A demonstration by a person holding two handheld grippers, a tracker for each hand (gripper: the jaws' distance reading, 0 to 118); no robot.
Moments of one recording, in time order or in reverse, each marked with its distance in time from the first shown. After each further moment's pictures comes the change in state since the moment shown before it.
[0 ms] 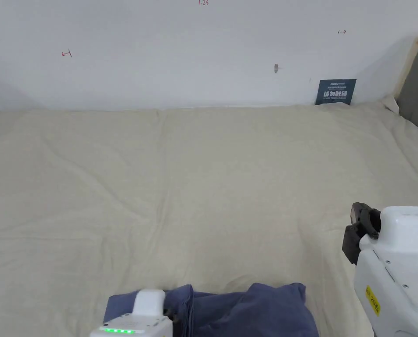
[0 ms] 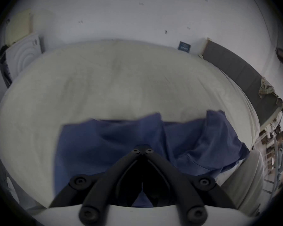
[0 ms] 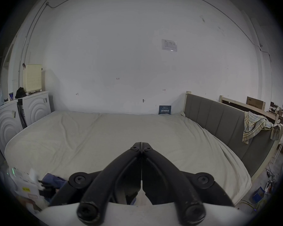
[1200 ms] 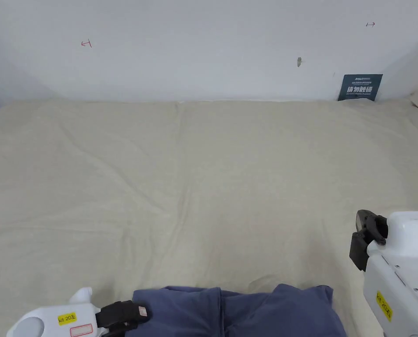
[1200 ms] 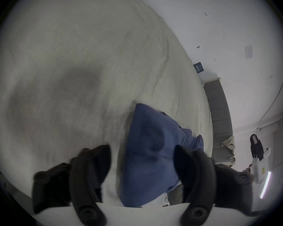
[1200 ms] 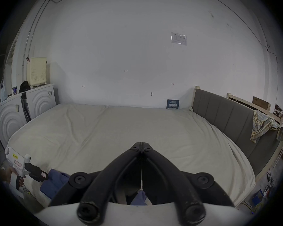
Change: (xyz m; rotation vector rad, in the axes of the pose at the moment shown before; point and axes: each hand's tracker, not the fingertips) left arm -0.202 0.002 0.025 -0.141 -0.320 0.596; right arm -0.038 -0.008 -0.020 -0.068 0.054 0.031
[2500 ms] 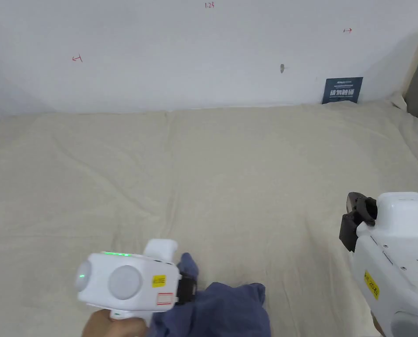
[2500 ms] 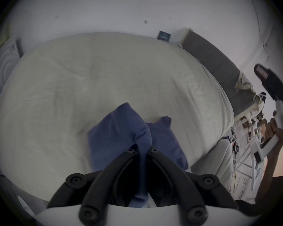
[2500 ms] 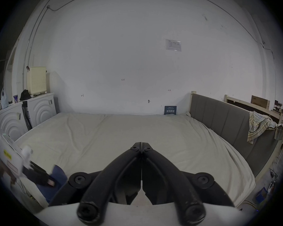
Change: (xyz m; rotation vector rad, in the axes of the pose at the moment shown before) left arm 0.246 -0.056 -0.029 -0.101 0.210 -0.644; right arm 0.033 0.012 0.030 0.075 -0.004 -0.043
